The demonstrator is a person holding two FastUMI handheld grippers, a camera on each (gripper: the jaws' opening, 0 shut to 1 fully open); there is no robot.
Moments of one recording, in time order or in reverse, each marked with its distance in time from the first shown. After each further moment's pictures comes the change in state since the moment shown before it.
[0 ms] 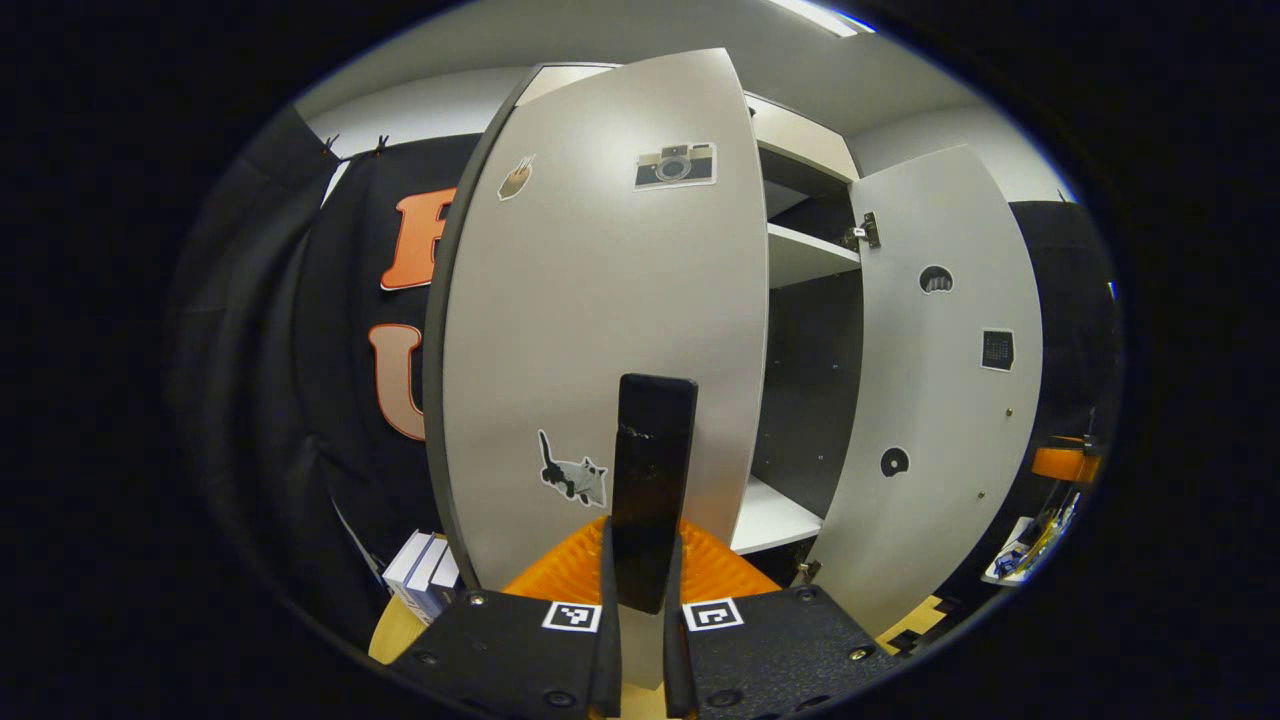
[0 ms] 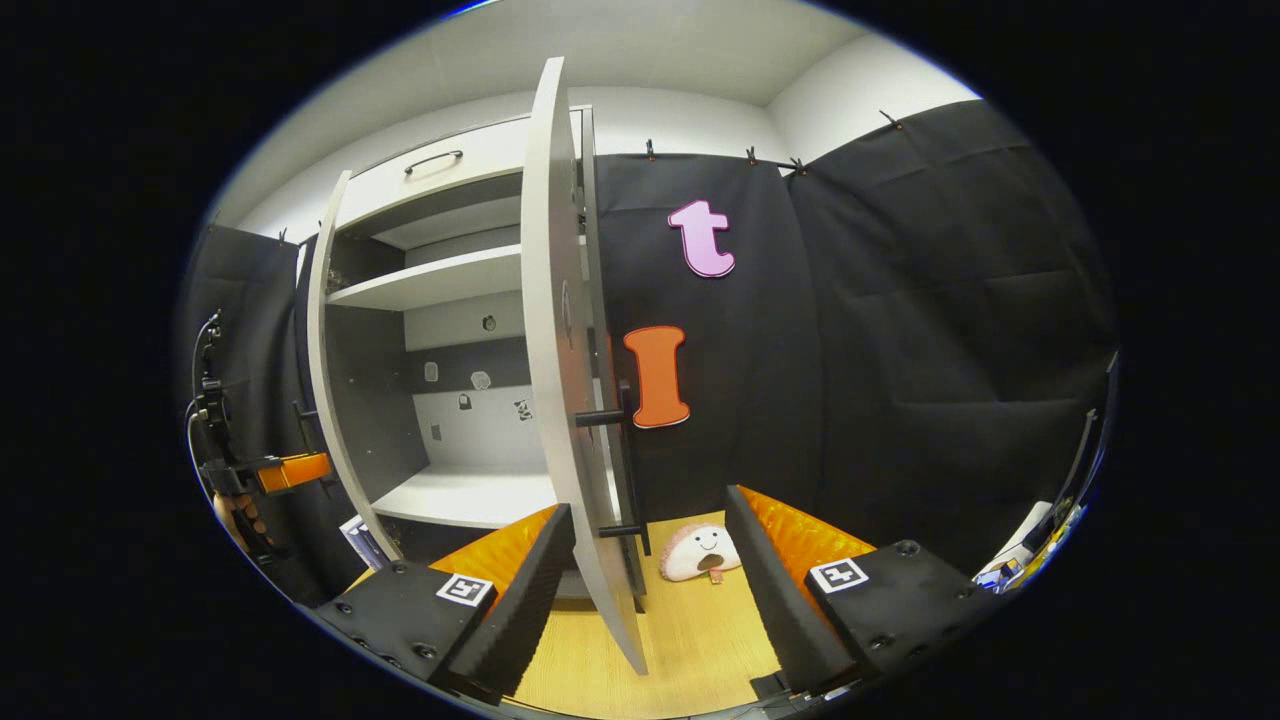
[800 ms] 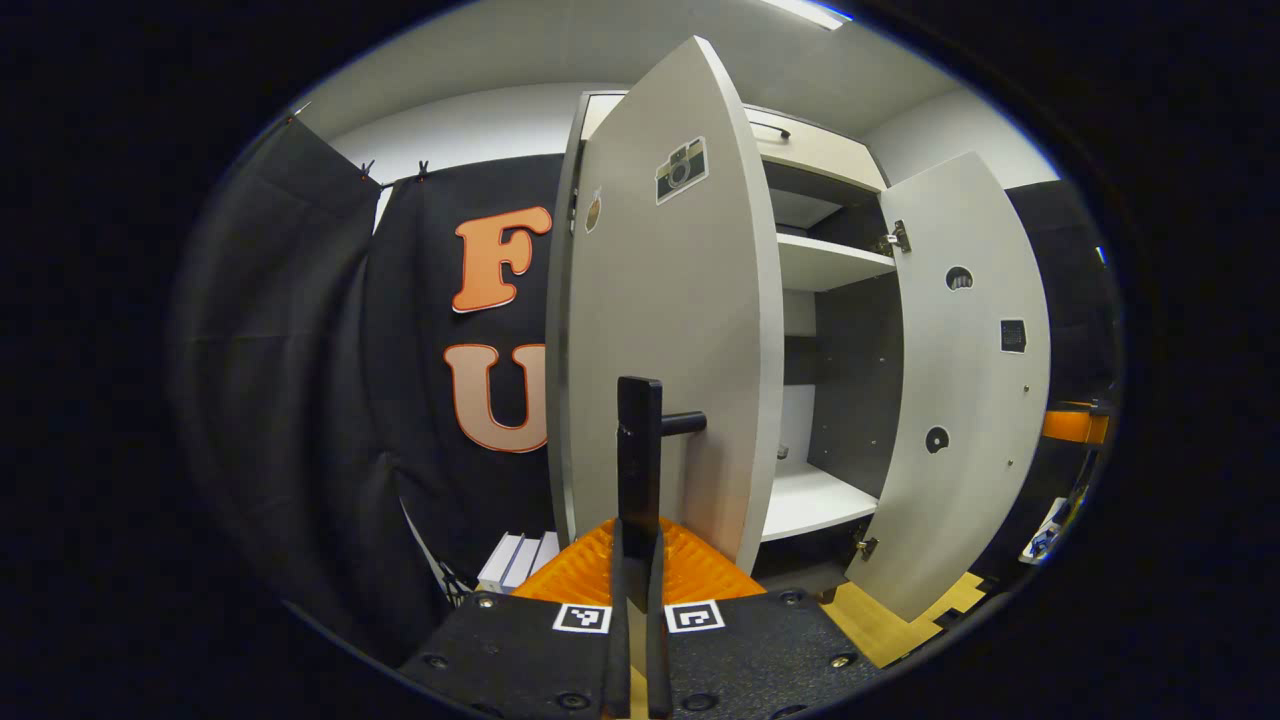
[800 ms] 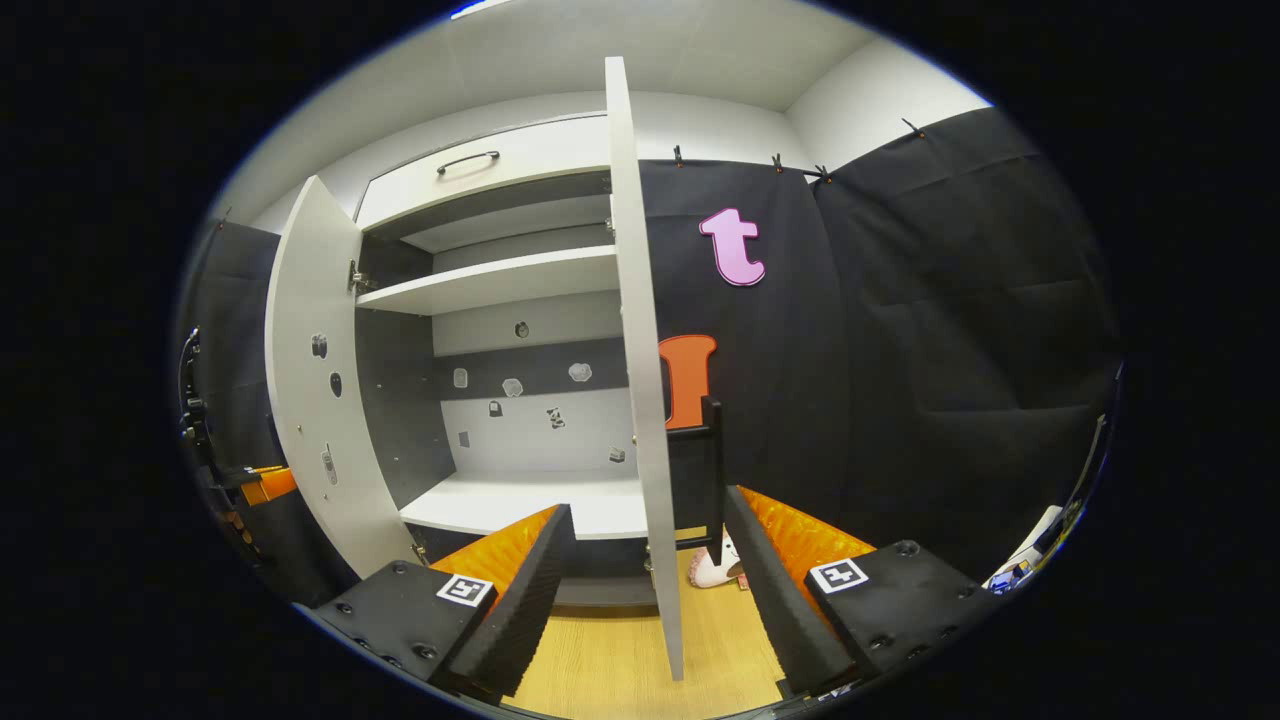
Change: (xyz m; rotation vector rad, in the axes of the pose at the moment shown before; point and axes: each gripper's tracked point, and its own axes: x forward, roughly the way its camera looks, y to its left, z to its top) left arm -0.069 0.077 0.007 0.050 -0.029 0.178; right arm 0.001 0.021 0.002 -0.011 -0.023 0.062
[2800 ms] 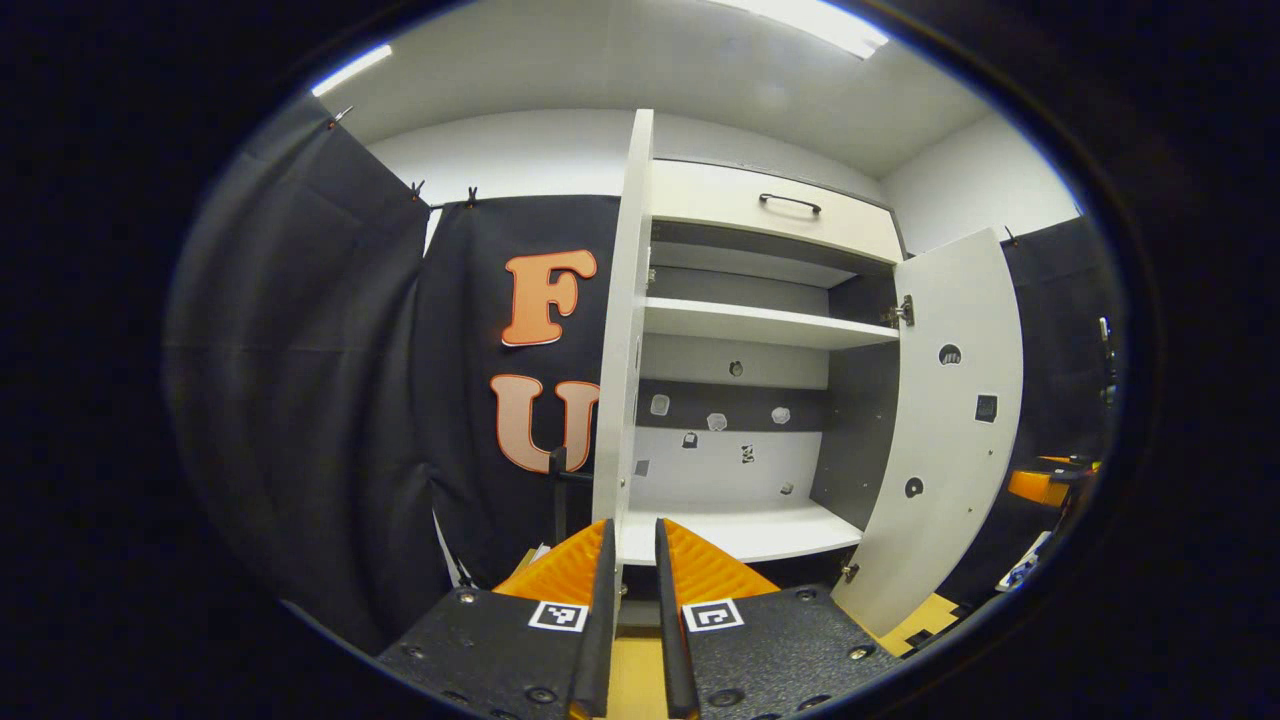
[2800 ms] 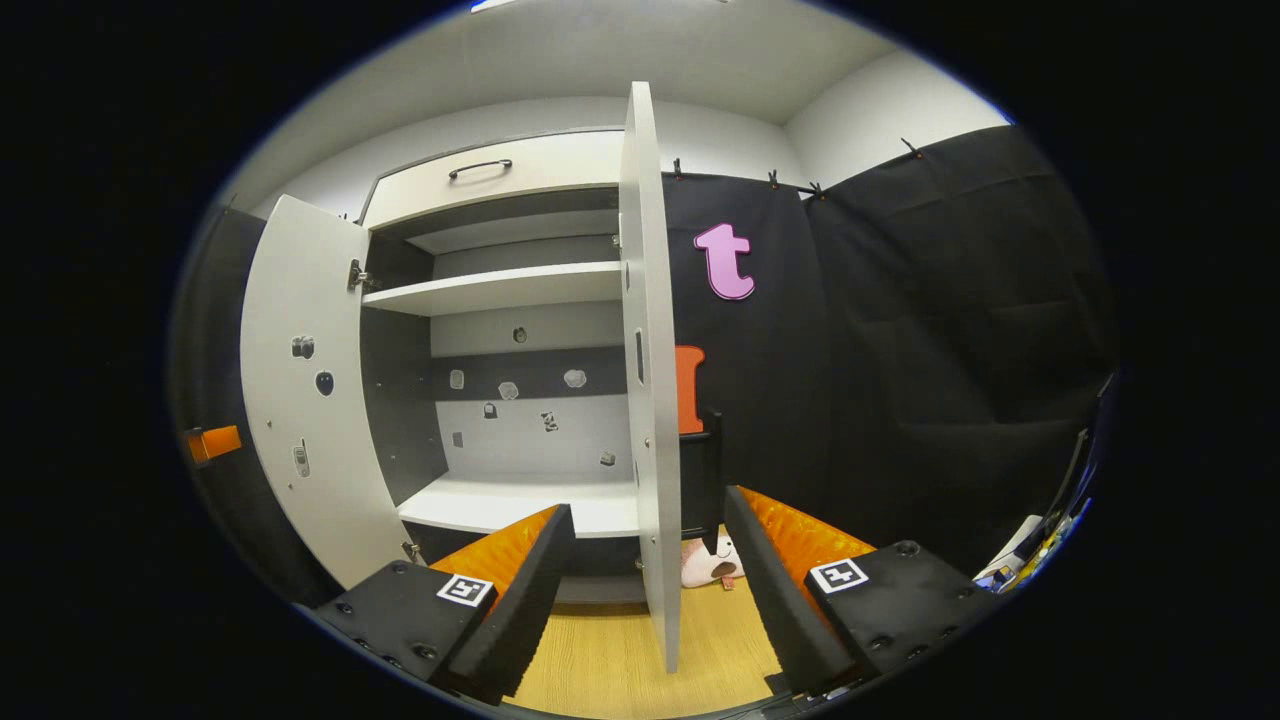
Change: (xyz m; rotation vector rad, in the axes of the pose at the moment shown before) left arm -0.097 0.017 0.068 -0.068 -0.078 0.046; right arm -0.011 -0.010 0.006 -0.044 -0.022 -0.046
